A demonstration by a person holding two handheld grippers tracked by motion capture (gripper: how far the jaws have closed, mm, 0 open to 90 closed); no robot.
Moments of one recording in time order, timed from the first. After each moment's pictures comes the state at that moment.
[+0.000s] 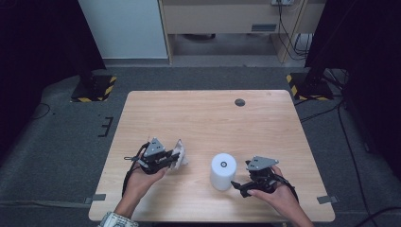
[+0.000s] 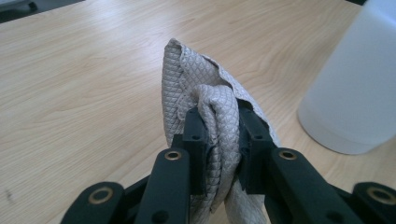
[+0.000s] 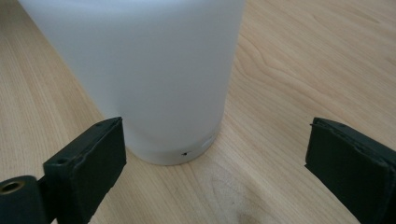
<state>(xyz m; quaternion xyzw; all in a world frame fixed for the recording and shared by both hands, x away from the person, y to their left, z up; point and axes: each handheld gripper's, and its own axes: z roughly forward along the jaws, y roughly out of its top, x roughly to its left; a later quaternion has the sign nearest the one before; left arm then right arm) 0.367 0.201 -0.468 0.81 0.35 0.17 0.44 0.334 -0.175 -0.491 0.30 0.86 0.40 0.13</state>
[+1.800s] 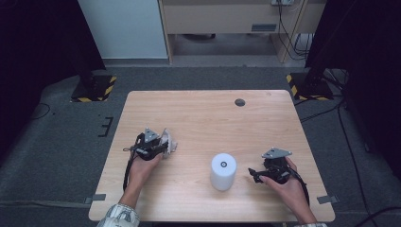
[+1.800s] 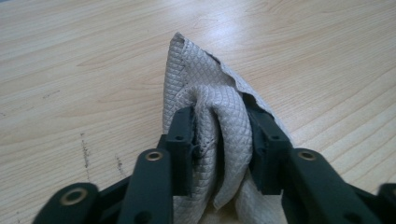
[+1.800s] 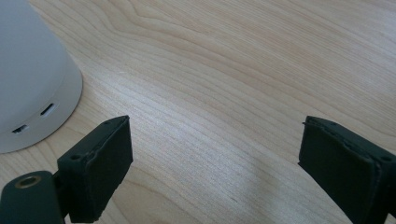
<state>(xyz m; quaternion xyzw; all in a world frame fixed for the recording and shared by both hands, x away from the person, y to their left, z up) 0.425 0.227 -0.509 0.78 0.45 0.23 0.37 0.365 -0.222 -0.509 0.43 0.82 0.33 0.18</state>
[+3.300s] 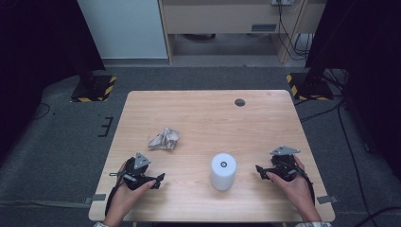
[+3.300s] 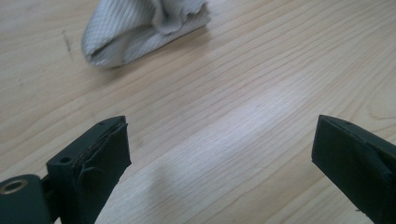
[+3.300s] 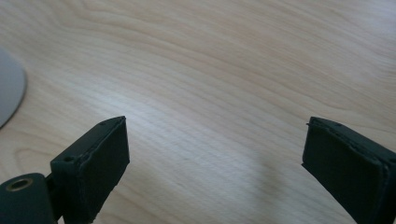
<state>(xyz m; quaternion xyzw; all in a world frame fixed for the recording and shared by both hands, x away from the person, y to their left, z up) 0.338 0.250 -0.507 0.81 0.45 0.20 0.32 0.374 -0.250 -0.513 0.47 0.80 0.32 0.19</state>
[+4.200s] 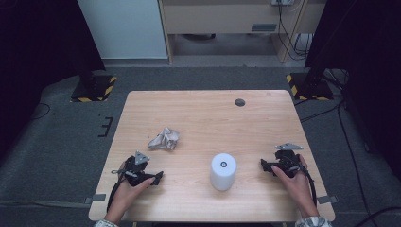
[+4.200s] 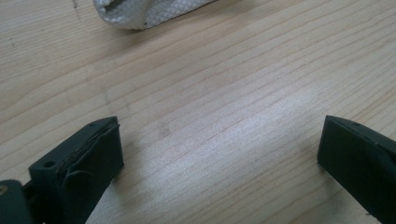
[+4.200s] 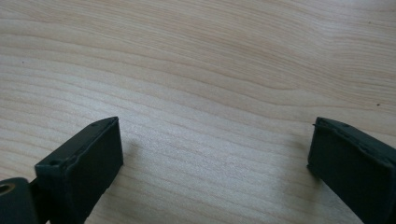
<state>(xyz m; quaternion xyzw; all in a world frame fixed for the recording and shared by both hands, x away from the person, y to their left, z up) 0.355 0.255 -0.534 0.80 0.47 0.18 0.31 0.397 -0.263 -0.537 0.54 0.75 0.30 0.22</state>
